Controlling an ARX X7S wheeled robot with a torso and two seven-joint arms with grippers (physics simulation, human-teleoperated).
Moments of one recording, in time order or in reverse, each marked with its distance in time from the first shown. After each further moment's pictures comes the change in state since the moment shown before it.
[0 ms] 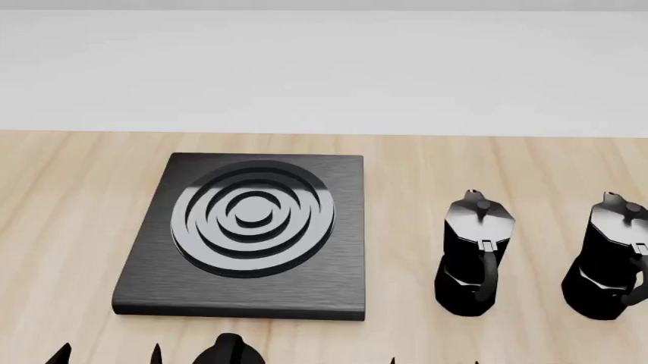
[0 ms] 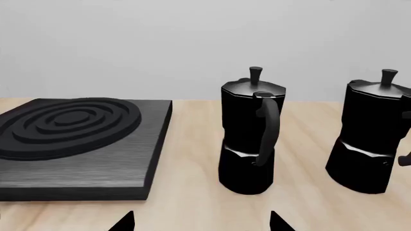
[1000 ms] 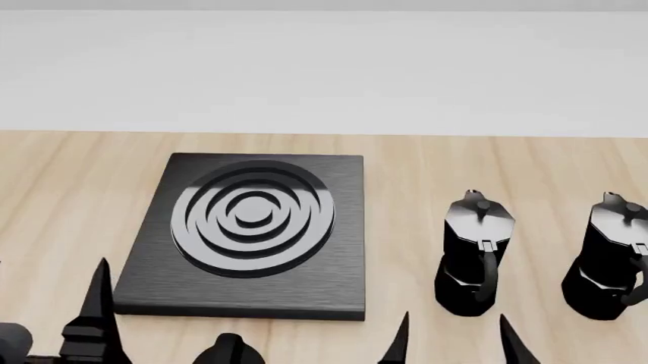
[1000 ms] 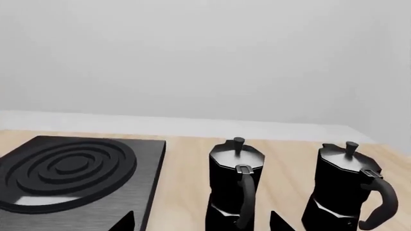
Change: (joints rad) left arm -0.042 -0.180 -0.098 0.728 -0.240 -0.552 -0.140; right arm -0.014 0.110 0.019 -0.504 0.060 0.407 0.110
